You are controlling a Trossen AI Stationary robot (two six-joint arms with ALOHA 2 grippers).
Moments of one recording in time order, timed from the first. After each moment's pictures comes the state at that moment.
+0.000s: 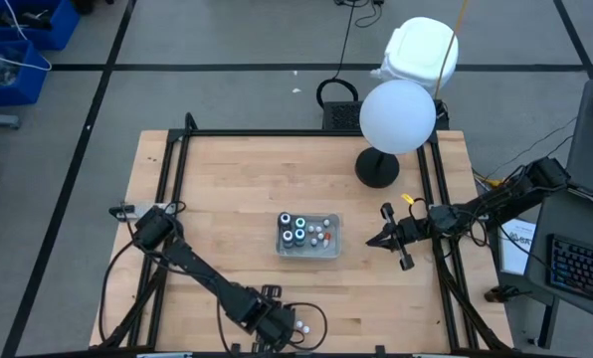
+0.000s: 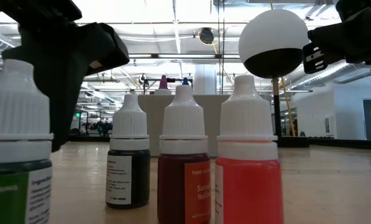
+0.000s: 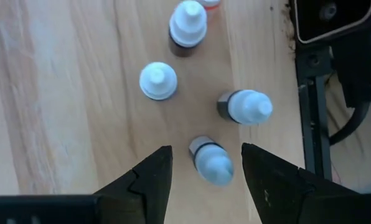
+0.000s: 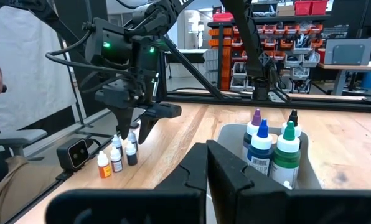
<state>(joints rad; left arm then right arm) -0.64 2.14 1.61 -0.68 -0.03 -0.53 0.35 0.78 0.02 0.80 0.08 0.04</state>
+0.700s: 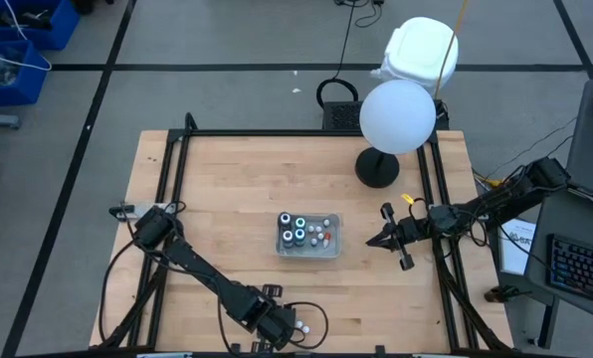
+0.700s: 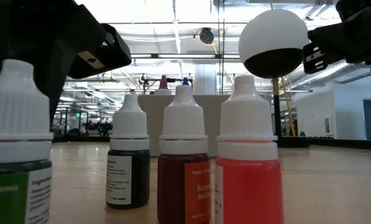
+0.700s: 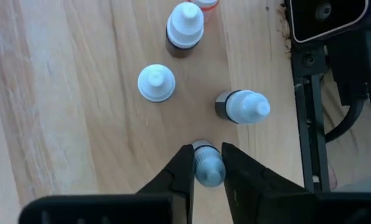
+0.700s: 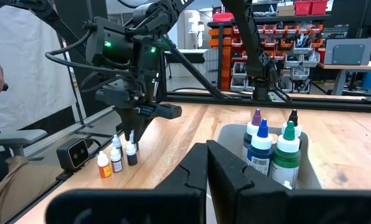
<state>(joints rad) -0.64 2.14 1.61 -0.69 0.00 -0.51 0.35 0.78 0.02 0.80 0.08 0.04</state>
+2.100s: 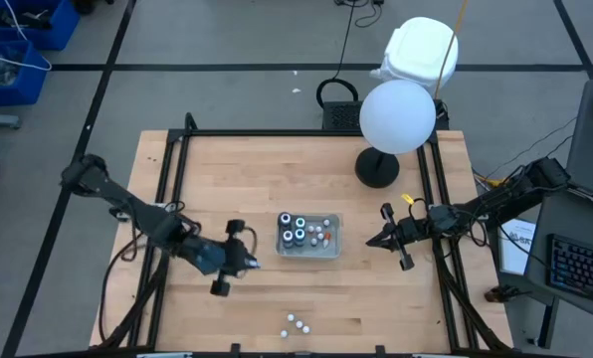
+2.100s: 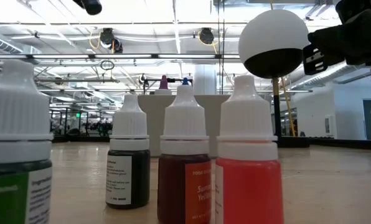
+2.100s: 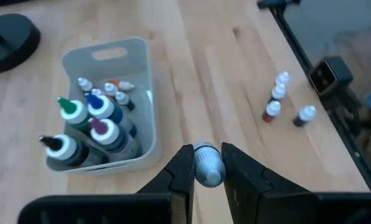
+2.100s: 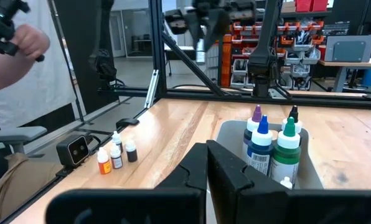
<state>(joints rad) -0.54 1.30 1.07 -0.55 -0.29 -0.20 0.35 0.78 0.02 0.78 0.08 0.04</state>
